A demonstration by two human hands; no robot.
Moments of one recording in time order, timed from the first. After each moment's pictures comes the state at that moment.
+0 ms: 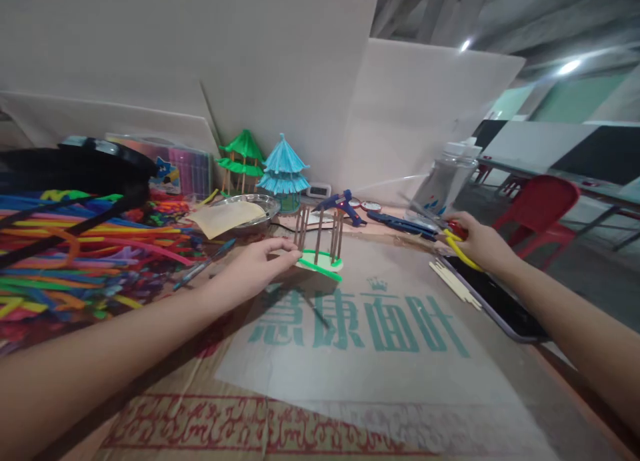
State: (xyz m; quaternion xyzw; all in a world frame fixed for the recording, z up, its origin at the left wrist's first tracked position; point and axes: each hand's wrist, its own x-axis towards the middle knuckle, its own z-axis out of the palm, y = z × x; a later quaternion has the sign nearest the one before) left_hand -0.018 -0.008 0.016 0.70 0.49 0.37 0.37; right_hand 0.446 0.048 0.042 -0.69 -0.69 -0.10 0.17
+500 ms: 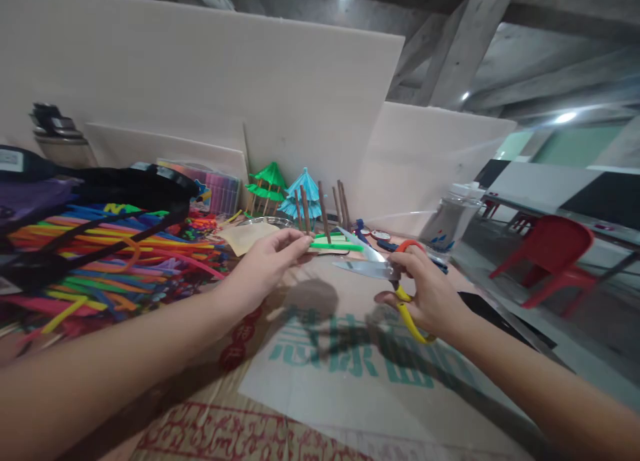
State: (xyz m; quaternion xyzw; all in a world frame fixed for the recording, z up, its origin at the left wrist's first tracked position) left_hand -0.019 -0.019 0.065 0.56 0.35 0.56 0.50; right_hand 0.267 -0.021 0.063 -0.34 -0.87 -0.14 0.33
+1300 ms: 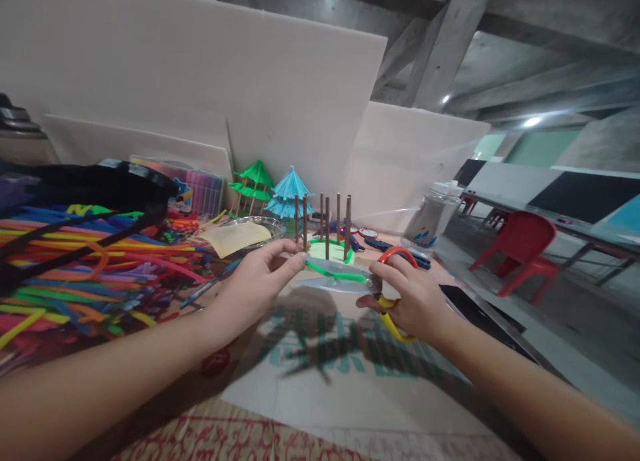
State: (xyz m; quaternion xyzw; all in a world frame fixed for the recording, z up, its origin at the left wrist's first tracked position) left_hand -0.012 -0.034 0.055 0.66 0.39 0.52 0.37; right_hand 0.261 -0.033 0.059 -0.29 -0.87 -0.28 0.30
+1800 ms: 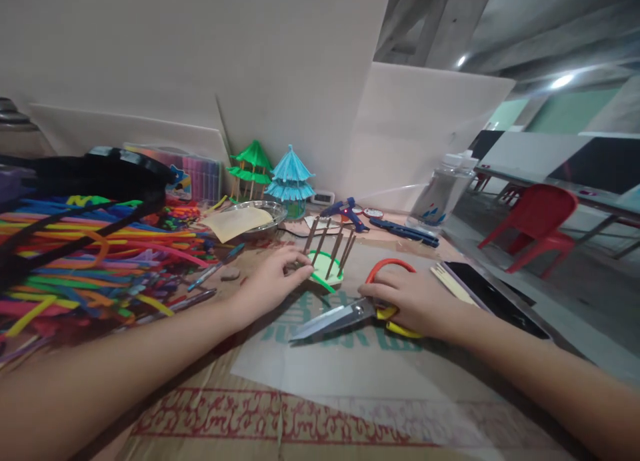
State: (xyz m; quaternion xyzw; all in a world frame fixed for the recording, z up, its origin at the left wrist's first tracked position) left_hand -0.012 -0.014 0.007 0.77 0.43 0.39 0.27; right_hand 0.285 -0.039 0.034 -0.27 -0.95 -0.10 0.10
